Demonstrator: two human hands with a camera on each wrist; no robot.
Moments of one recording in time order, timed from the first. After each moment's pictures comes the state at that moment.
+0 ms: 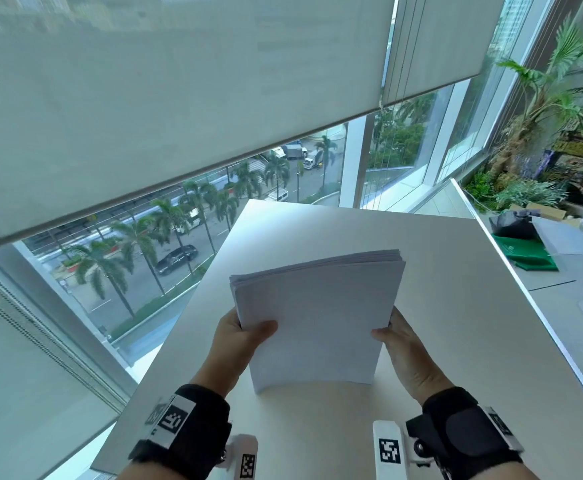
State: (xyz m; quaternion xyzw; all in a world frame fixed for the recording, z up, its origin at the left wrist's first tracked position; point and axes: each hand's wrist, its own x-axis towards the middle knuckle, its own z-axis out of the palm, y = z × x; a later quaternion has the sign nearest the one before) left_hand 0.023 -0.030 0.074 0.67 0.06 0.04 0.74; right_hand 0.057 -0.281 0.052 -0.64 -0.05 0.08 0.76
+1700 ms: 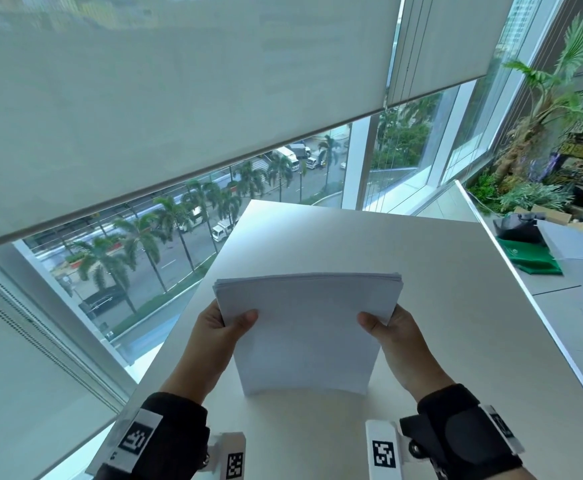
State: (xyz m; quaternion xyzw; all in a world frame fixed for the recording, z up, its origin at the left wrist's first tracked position) left_hand 0.023 -0.012 0.090 0.62 0.02 0.09 0.78; right_hand 0.063 -0.267 0.081 -0.63 -0.06 0.06 0.77
